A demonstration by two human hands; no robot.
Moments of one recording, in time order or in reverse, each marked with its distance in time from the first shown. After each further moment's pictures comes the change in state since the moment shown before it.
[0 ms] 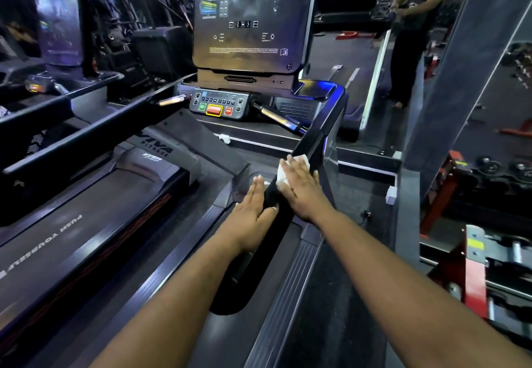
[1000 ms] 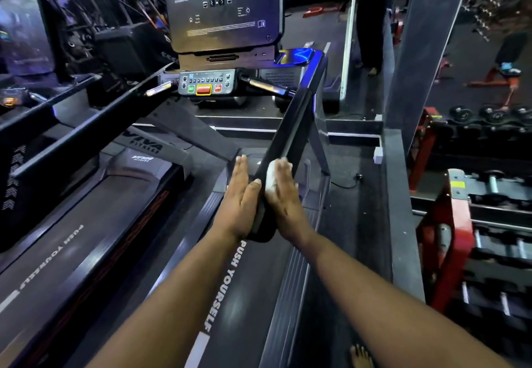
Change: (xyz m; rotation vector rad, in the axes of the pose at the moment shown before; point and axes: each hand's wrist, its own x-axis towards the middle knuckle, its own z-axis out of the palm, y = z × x) left_hand -0.100 -0.040 0.004 -0.397 0.173 0.092; right_hand -0.135 -0.102 0.101 0.573 0.332 0.037
